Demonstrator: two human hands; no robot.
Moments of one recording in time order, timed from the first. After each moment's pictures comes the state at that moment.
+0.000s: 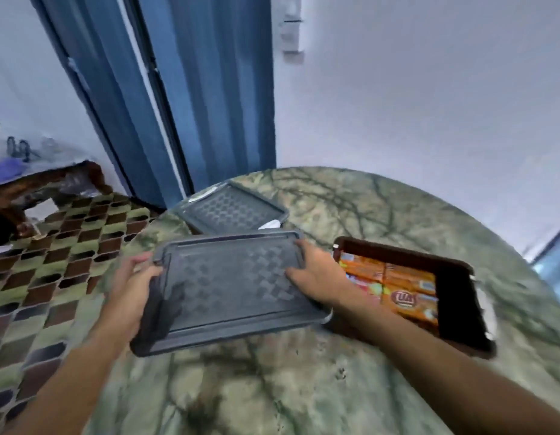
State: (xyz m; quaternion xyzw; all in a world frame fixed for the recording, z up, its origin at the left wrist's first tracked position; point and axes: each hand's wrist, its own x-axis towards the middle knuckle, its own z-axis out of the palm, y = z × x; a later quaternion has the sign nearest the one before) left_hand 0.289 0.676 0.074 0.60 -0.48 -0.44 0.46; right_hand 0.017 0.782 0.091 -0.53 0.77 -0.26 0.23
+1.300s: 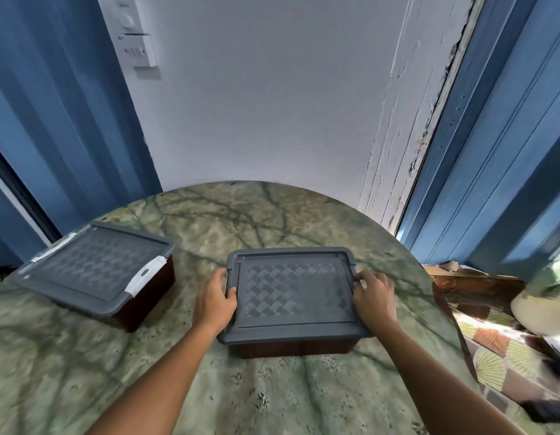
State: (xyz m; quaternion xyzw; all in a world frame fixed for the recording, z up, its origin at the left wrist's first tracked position) left_hand 0.007 0.698 -0.021 0.43 -0.83 -0.31 0.19; right_hand -0.182 0.936 0.001 -0.17 0.94 -0.30 0.01
